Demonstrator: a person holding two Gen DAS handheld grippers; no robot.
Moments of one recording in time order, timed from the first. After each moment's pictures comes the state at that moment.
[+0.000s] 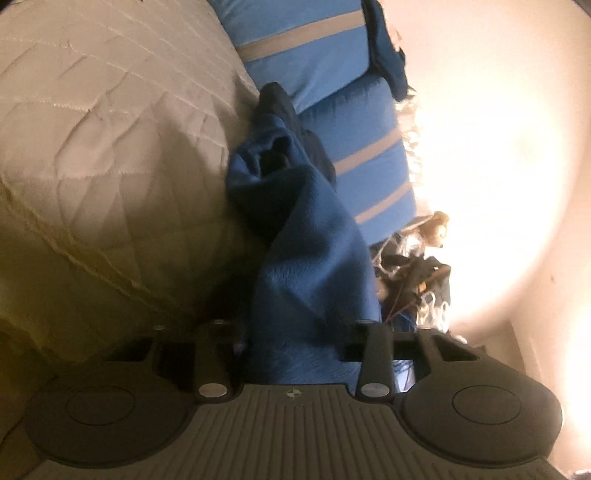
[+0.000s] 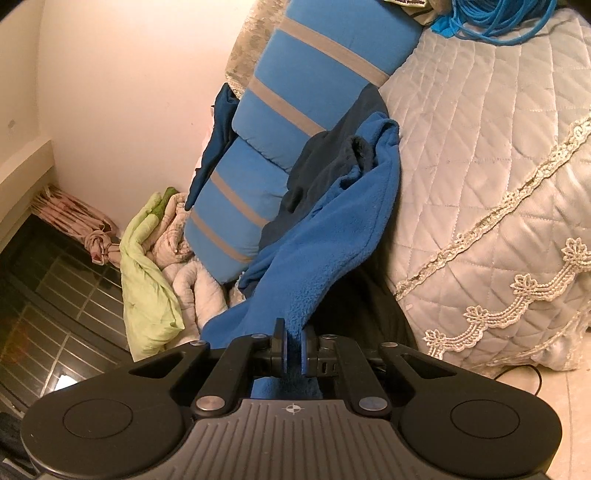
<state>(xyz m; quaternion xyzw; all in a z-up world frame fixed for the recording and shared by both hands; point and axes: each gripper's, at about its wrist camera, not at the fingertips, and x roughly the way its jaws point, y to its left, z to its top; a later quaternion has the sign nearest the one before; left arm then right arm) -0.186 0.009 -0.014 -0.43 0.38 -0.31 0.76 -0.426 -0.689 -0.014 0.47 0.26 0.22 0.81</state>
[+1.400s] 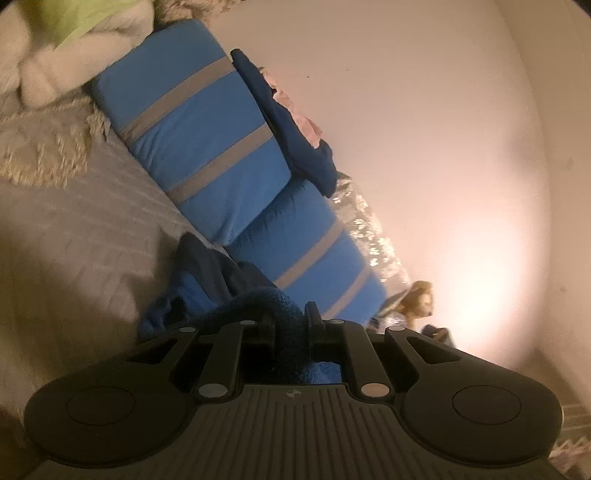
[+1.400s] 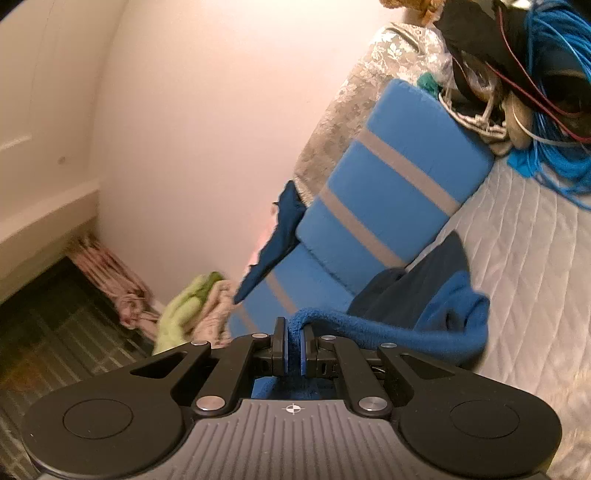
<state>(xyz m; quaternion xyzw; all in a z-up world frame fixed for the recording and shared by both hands) -0.209 -0.016 0.143 -0.38 0.21 -0.24 0.87 -0.395 -0.709 0.116 0.46 0.10 0.19 0.86</state>
